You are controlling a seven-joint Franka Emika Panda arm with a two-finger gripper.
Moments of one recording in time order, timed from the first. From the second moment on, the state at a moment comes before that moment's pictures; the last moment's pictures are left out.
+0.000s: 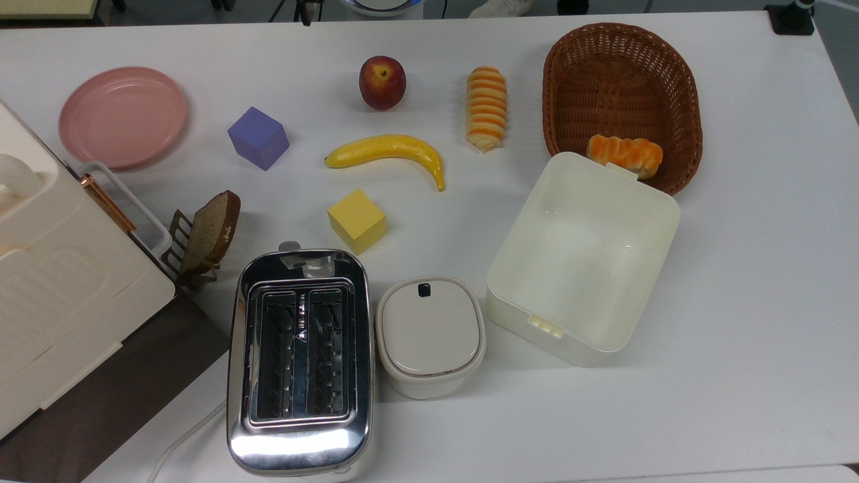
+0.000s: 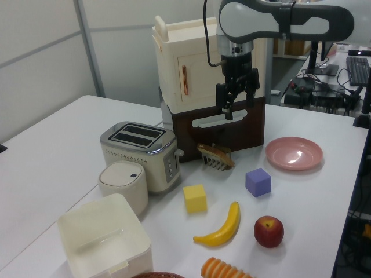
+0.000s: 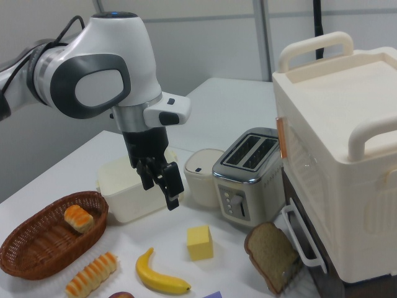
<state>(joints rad) 0.00 0.03 -0.16 -1.55 0.00 1.50 0.06</state>
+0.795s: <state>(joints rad) 0.00 0.03 -0.16 -1.55 0.00 1.50 0.06</state>
